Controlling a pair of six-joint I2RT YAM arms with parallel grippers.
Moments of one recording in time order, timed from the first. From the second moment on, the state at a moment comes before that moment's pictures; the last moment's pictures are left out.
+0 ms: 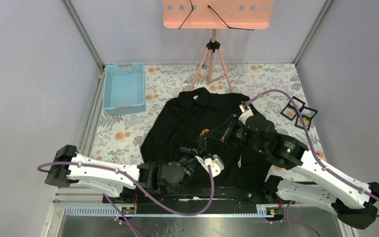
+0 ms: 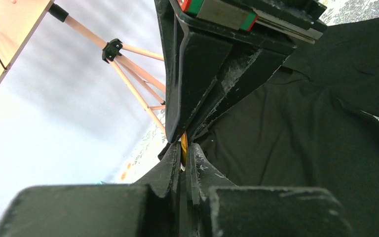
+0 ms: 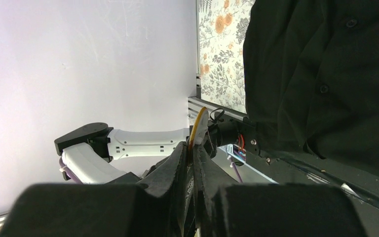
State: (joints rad) left arm -1.64 1.13 0.80 0.31 -0.94 0.69; right arm 0.98 0.85 0.98 -0.51 0.04 1.35
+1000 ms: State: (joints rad) left arm -1.30 1.04 0.82 -0.15 -0.79 0.21; right arm 0.97 0.53 0.82 -0.54 0.40 1.21
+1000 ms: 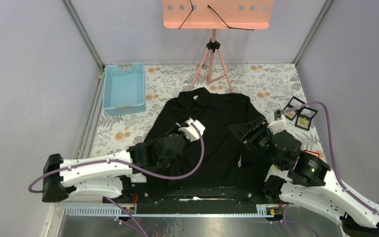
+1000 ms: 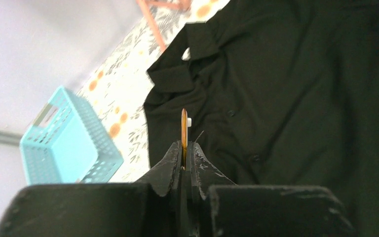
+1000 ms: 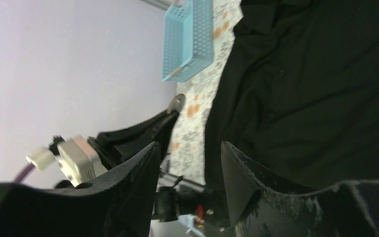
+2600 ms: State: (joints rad) left arm -0.80 1.62 0.89 -0.09 -0.50 0.52; right arm 0.97 0.31 0.59 -0.60 0.56 0.85
